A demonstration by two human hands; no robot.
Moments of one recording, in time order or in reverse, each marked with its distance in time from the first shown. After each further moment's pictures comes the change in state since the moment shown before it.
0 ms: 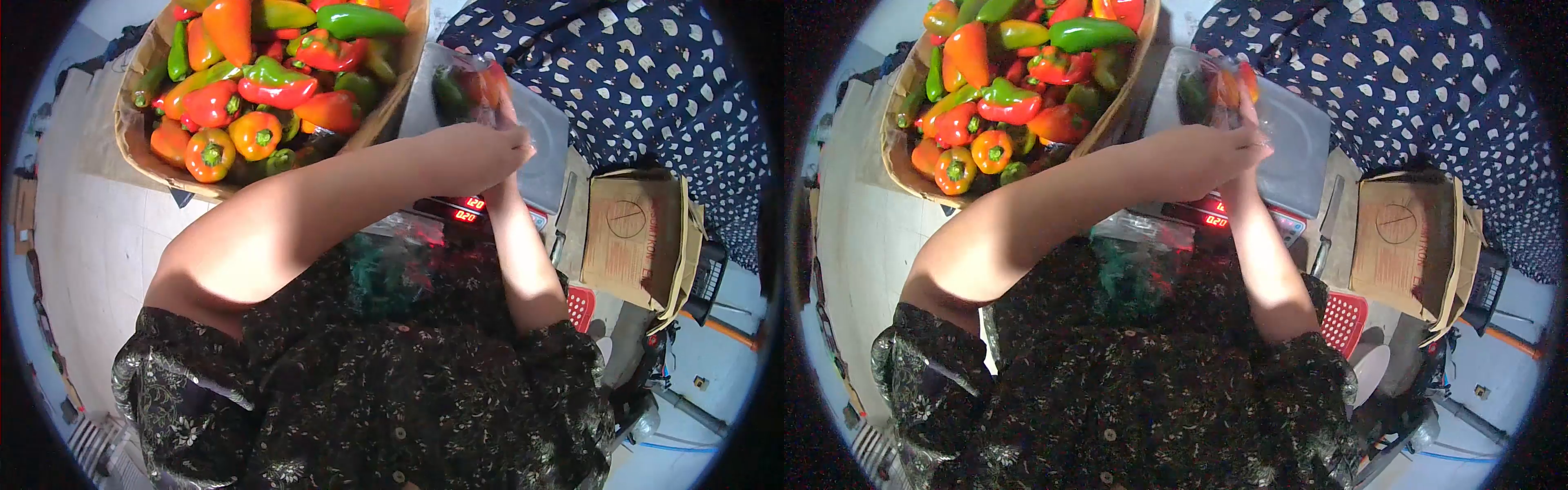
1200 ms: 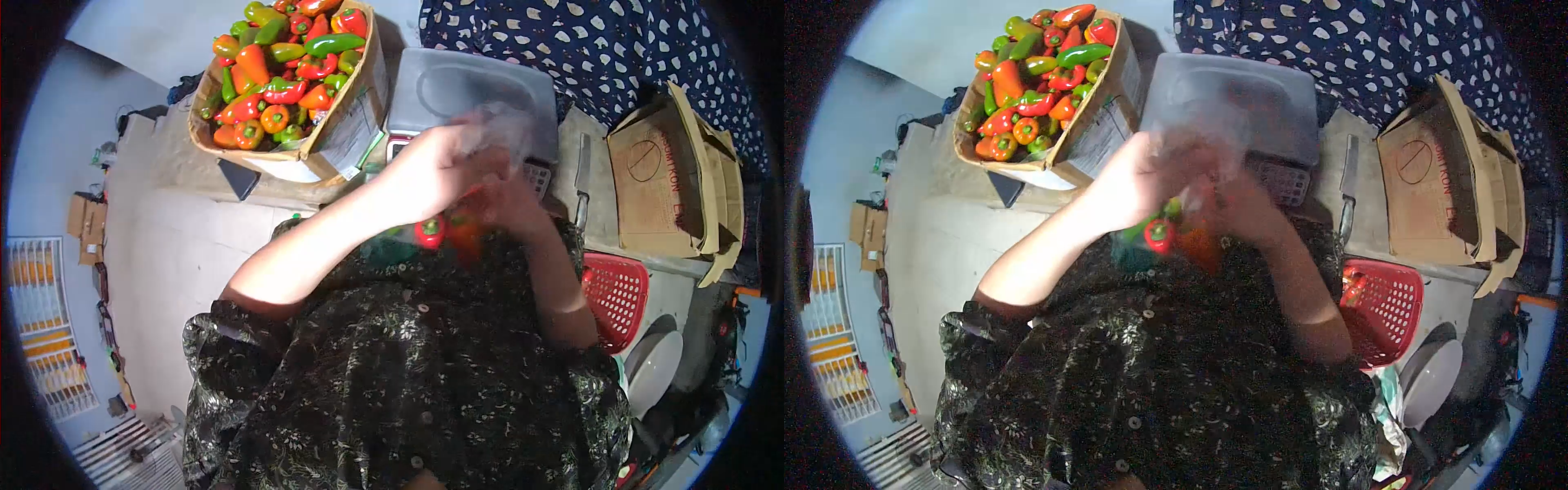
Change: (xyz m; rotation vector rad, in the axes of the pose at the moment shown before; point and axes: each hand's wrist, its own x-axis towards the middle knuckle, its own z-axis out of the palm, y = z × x) left_hand 0.002 0.177 -0.039 -0.783 0.148 -0.557; right_hand -0.042 0.012 -0.206 0.942 -0.930 -0.006
